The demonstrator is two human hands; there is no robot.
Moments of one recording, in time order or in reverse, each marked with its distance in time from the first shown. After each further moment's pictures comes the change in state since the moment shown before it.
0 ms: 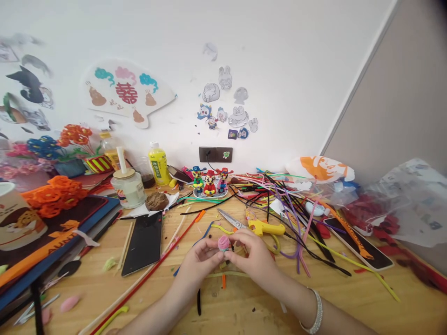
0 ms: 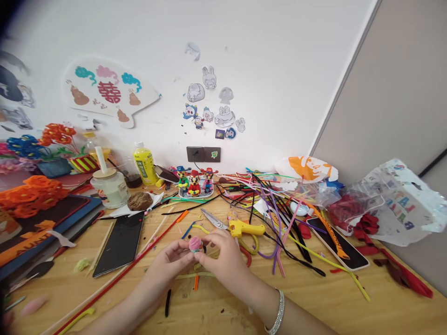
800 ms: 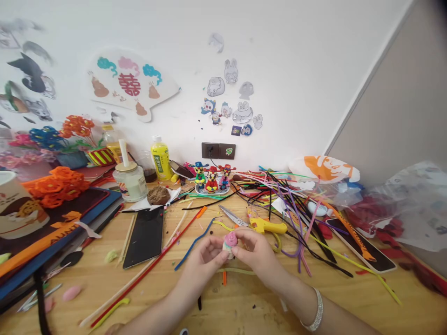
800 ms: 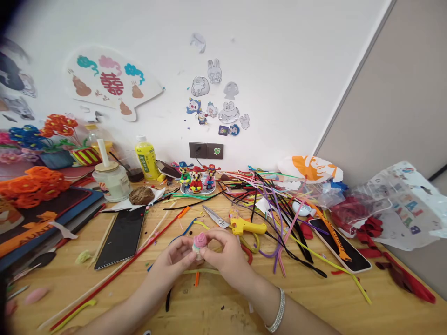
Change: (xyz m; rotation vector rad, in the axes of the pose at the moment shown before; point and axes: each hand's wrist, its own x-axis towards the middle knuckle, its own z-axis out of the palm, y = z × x) left_hand -0.003 -0.003 0.007 0.001 -0.023 0.014; right_hand -0.001 -0.003 -0.001 0.434 -0.061 0.115
